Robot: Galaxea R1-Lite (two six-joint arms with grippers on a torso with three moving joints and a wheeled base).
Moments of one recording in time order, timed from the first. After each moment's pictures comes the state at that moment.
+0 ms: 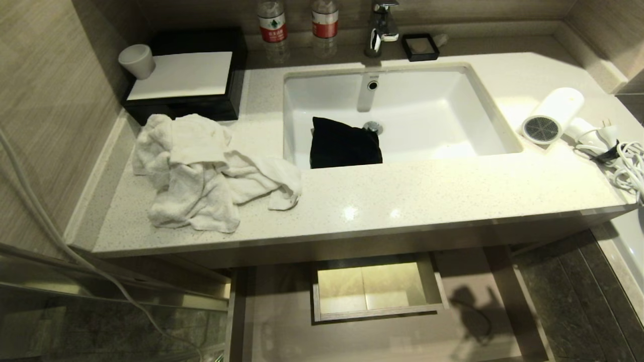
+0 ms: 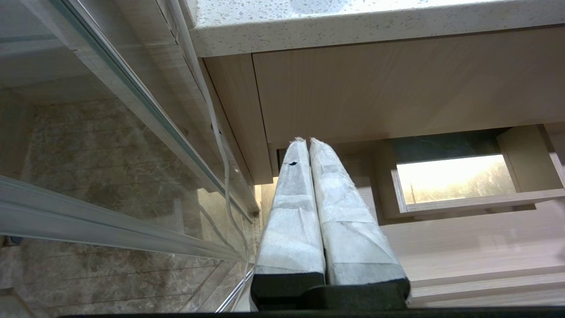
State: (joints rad) left arm 0.00 0.00 0.00 0.00 0.00 0.00; right arm -0.66 1.18 -1.16 0.47 0.52 -0.84
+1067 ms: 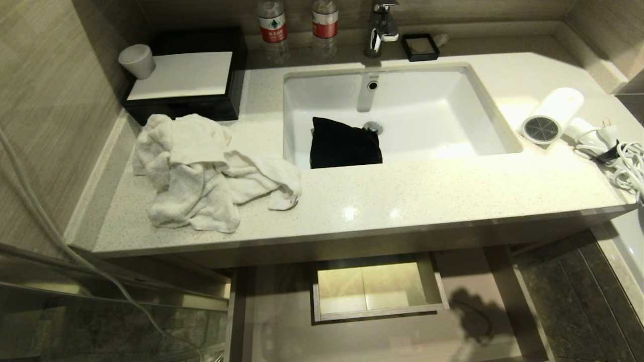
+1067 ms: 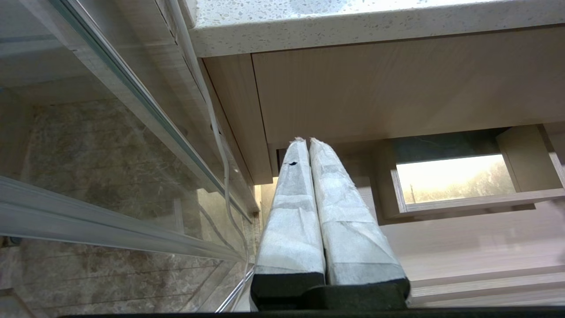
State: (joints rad) left arm 0.00 0.00 0.00 0.00 0.00 0.00; right arm -0.66 1.18 -1.14 0.48 0.52 -0.89
